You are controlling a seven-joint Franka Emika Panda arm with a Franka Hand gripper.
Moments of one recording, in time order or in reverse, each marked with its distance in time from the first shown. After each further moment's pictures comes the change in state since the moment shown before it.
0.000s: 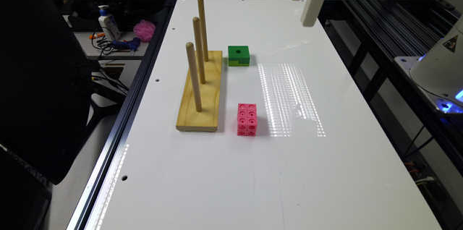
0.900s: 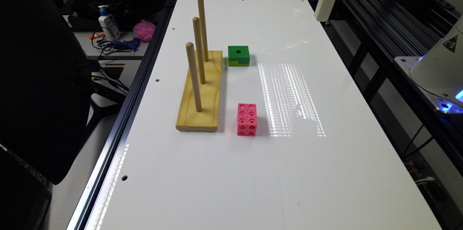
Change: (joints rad) arm -0.001 -0.097 -0.038 -0.074 -0.003 -0.069 -0.011
